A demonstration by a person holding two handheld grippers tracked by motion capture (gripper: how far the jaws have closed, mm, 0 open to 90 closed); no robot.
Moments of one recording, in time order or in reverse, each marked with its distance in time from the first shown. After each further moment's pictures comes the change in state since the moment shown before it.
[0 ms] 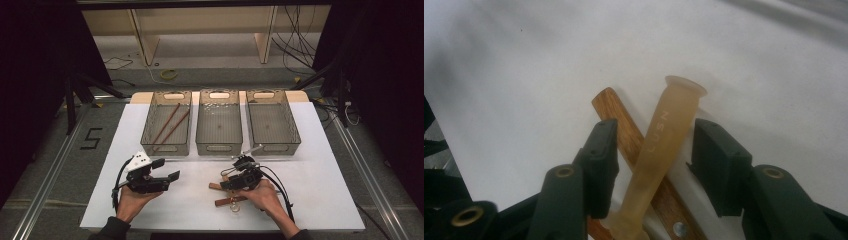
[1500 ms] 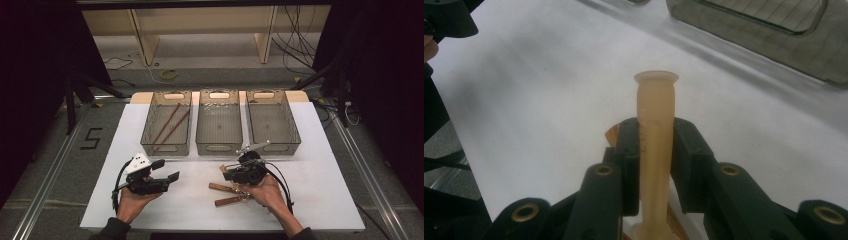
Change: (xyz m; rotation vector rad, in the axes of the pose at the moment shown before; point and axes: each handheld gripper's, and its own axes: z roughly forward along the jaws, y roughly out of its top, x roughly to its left) left arm 0.001 -0.005 -0.001 -0.021 -0.003 0.012; right arm 0.005 0.006 -0.026 -0.142 -0.010 -0.068
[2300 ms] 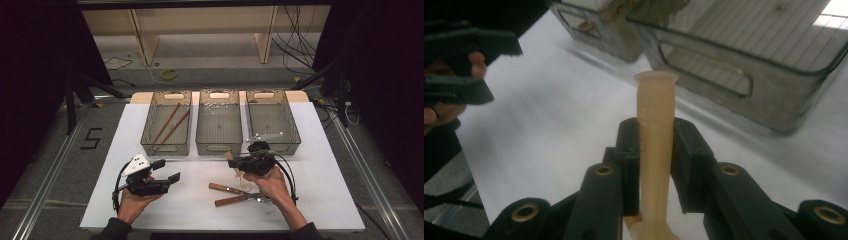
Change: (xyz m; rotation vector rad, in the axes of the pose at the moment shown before) left arm 0.000 -0.004 0.000 -0.045 -0.038 -0.021; right arm -0.011 0.016 -0.027 -0.140 0.006 0.028
